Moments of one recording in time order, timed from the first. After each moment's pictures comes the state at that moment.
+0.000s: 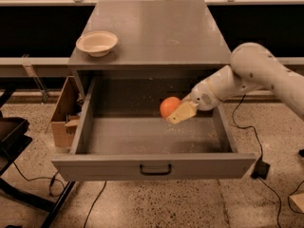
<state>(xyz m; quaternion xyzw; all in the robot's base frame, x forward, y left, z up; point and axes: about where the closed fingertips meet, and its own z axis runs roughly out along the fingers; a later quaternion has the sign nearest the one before) 0.588 -0.094 0.742 -0.46 0.81 0.28 0.23</state>
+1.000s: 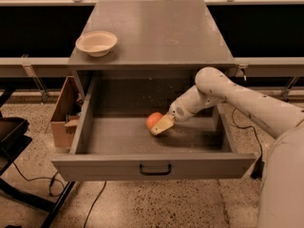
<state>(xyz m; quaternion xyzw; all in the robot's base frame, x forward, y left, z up) 0.636 -0.047 0.617 -0.42 0.84 0.30 0.16</state>
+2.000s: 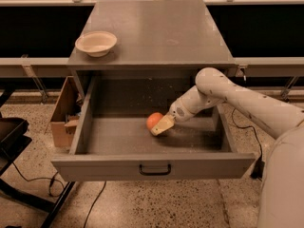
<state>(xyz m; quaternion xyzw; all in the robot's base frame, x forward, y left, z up) 0.635 -0.045 0.613 -0.42 0.84 0.30 0.16</state>
